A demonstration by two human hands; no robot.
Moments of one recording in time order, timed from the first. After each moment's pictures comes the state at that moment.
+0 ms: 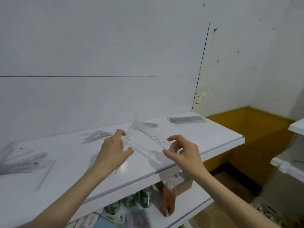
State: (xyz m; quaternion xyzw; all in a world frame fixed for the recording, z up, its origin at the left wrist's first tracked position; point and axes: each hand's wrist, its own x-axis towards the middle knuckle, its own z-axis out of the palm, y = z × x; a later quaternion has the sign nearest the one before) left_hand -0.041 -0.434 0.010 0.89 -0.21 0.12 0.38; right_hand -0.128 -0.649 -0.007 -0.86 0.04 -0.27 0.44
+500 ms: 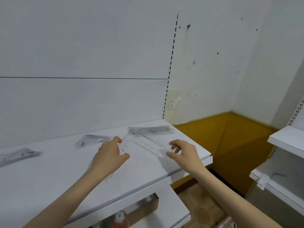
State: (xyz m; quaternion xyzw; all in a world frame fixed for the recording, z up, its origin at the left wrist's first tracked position) left_hand 0.013 -0.656 -0.003 0.92 -0.18 0.08 0.35; right_hand -0.070 -0.900 -0.012 -0.92 0.10 -0.21 0.31
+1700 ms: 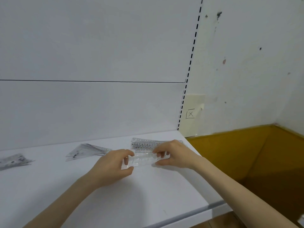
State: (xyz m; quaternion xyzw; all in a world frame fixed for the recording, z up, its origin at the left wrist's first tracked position) left_hand 0.079 -0.701 -0.017 0.93 -0.26 0.07 0.26; right_hand 0.081 -0.960 -0.001 -0.95 -0.25 -0.05 0.18
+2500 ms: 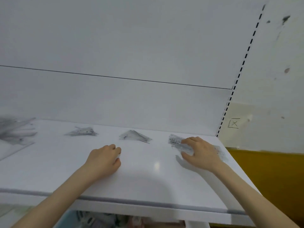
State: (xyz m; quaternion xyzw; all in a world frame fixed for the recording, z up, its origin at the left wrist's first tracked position) left_hand -0.001 -0.599 -0.013 0.99 -0.04 0.12 -0.03; right_hand 0.062 -0.919 0.004 -0.97 -0.19 -0.14 0.11
